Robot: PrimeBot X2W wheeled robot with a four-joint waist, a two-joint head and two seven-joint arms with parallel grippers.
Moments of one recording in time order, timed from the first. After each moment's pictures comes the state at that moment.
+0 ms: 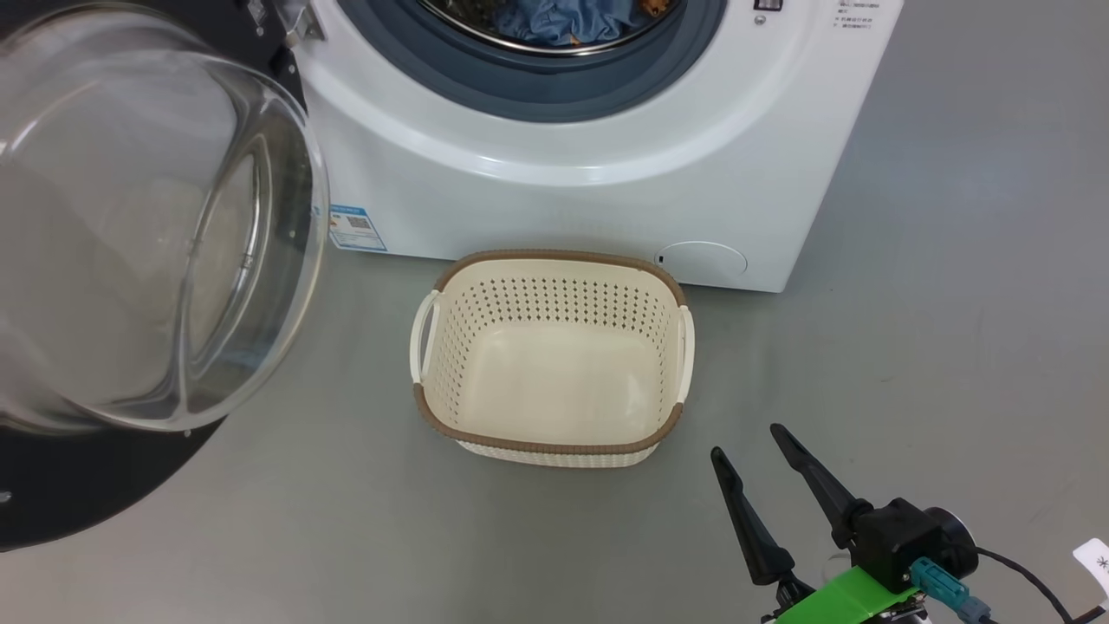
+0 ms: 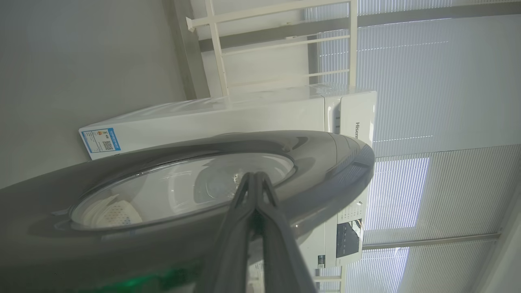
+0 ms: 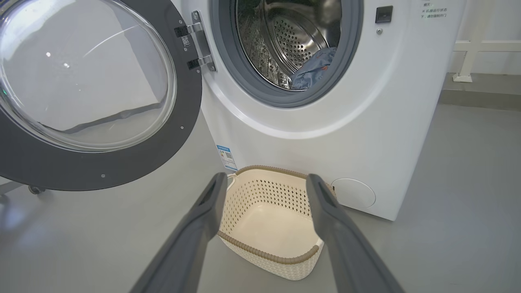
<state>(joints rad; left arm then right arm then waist) -0.47 0.54 0.69 0.67 -1.73 -0.13 0.92 -0.05 -0.05 0.19 0.13 0.14 0.13 -0.26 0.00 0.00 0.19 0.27</state>
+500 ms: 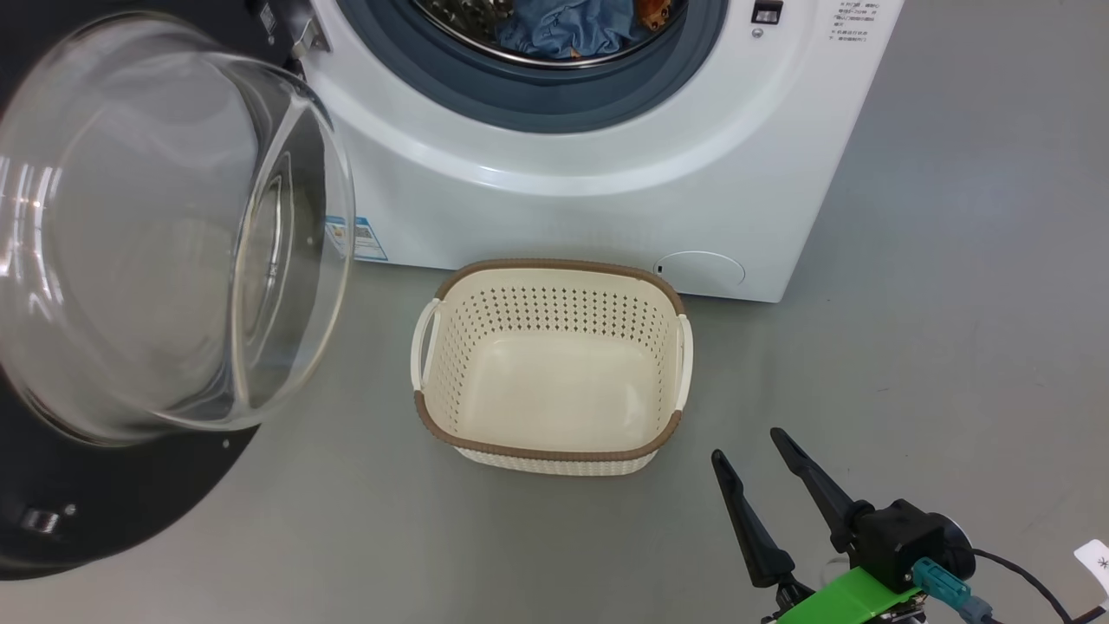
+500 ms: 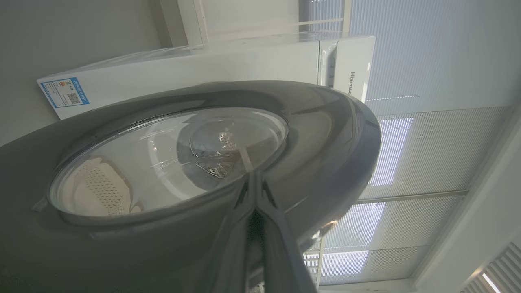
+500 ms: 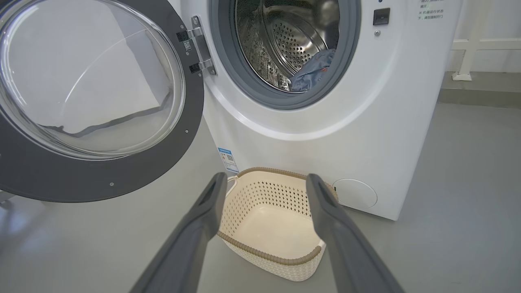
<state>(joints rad) -0.44 0.46 0.71 0.59 -1.73 -0.13 1.07 -0.05 -0.05 0.19 0.15 0.16 0.13 -0.26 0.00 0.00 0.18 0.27</state>
